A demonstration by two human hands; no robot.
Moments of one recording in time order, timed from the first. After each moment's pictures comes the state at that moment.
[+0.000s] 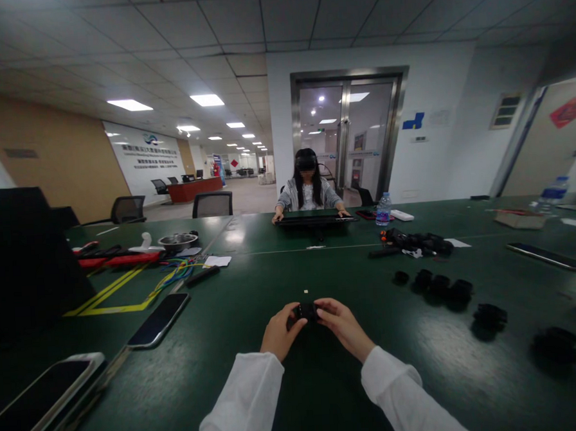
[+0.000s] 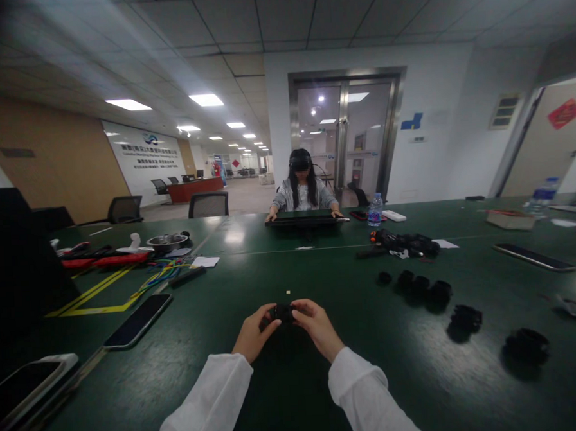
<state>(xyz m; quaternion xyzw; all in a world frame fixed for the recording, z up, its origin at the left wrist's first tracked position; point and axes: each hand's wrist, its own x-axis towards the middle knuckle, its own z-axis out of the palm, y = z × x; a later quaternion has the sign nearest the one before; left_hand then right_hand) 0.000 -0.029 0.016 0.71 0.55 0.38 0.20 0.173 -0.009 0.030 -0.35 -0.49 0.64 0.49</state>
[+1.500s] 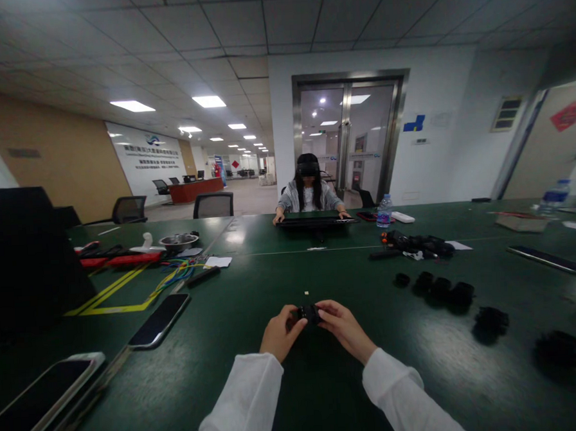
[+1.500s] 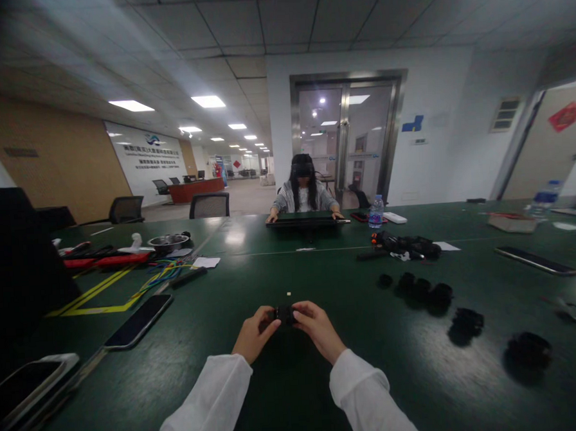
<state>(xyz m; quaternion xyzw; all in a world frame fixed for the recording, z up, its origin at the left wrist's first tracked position) 0.000 -0.034 0.024 0.71 0.56 0.38 0.21 0.175 -0.004 0.022 -0.32 -0.49 0.66 0.48</state>
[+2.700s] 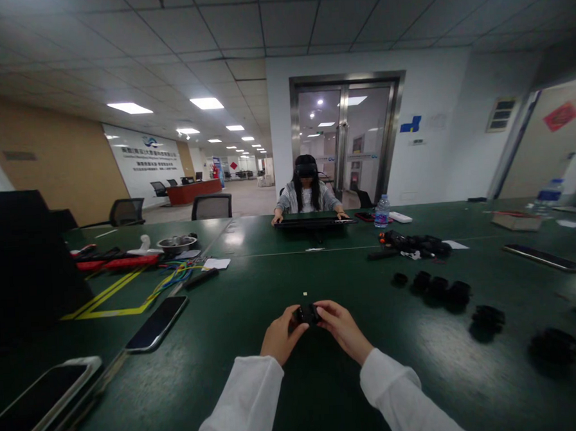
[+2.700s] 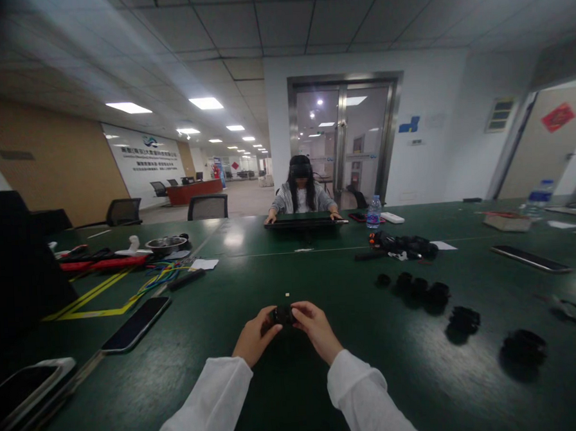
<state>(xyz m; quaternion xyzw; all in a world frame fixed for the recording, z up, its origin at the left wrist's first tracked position) 0.004 -0.035 0.024 0.73 0.56 0.34 0.20 0.172 -0.004 0.021 -0.33 -0.49 0.63 0.50</state>
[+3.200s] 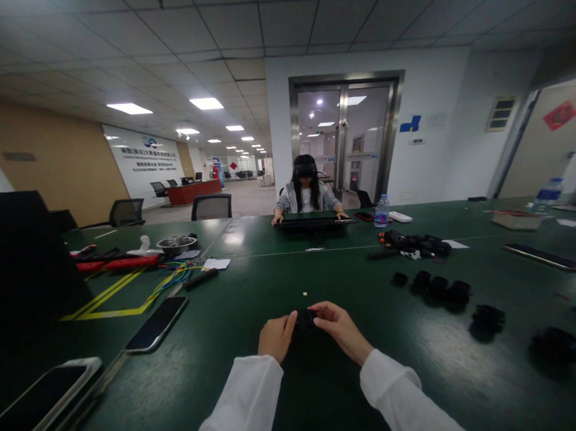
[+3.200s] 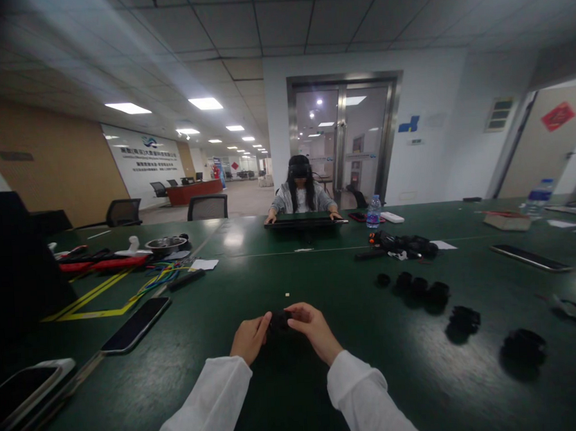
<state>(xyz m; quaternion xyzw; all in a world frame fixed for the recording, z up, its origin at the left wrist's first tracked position) 0.002 -0.039 0.034 0.69 0.63 0.29 0.20 0.176 -0.016 0.035 -0.33 -0.56 0.61 0.45</state>
